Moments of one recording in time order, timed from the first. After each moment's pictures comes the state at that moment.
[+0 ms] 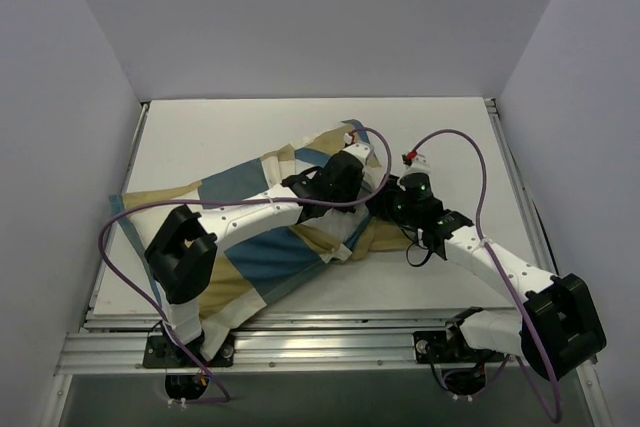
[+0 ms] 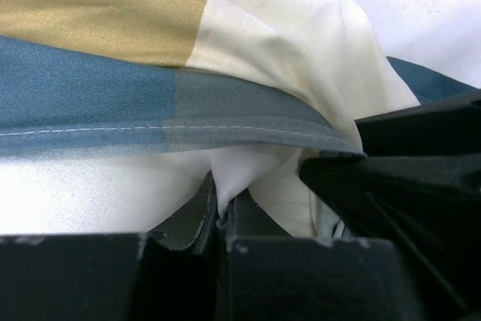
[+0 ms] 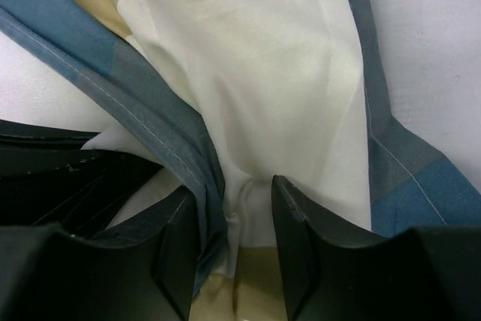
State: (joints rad) left arm -0.92 1.84 1.45 -0.33 -0.23 -0.34; right arm 0.47 1.19 0.64 -0.03 0.05 0.61
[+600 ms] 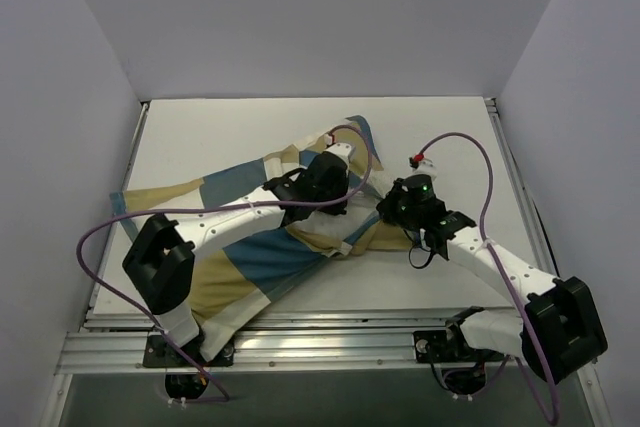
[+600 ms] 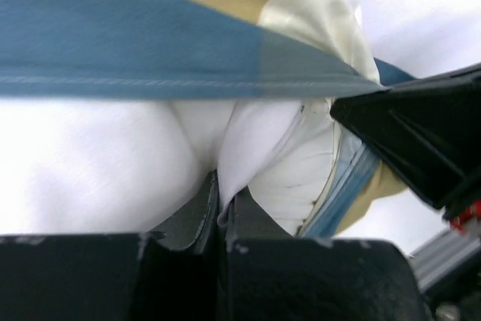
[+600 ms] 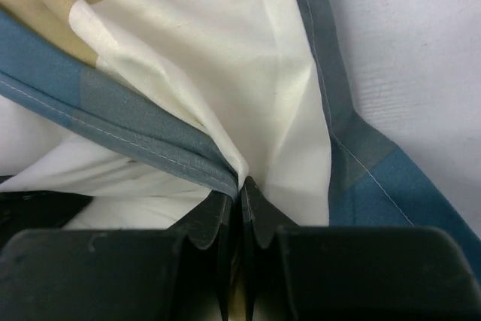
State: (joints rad) left arm -0.90 1.73 1.35 -0.35 -0.18 -0.47; right arm 0.46 1.19 0.64 -0.10 0.12 0.67
